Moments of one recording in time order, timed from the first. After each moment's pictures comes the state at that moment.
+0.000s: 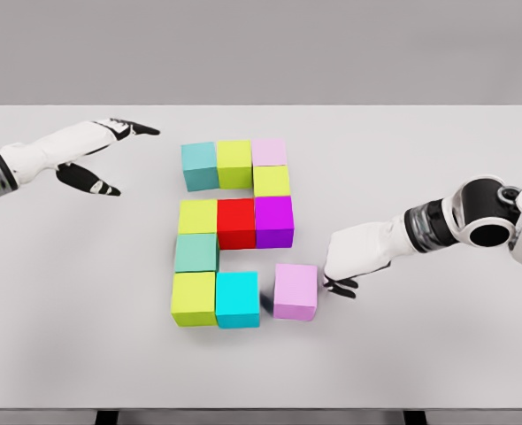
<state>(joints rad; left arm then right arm) -0.75 0.85 -0.87 -1.21 -0.02 -0.59 -0.27 -1.00 -0.80 1.32 -1.56 0.33 -0.61 0.61</state>
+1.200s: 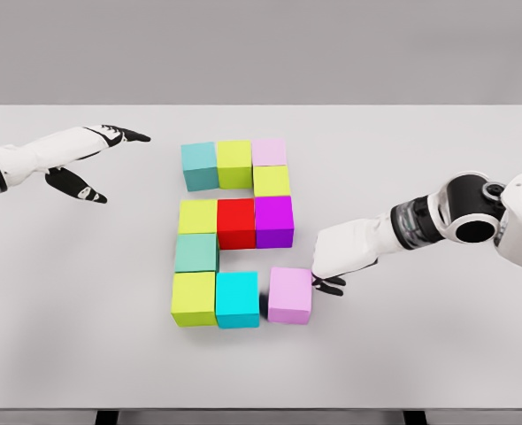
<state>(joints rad) -0.76 0.85 -0.87 -1.16 -0.04 -0.61 -0.32 -1.01 -0.75 1.32 -1.56 0.34 -0.61 0.61</state>
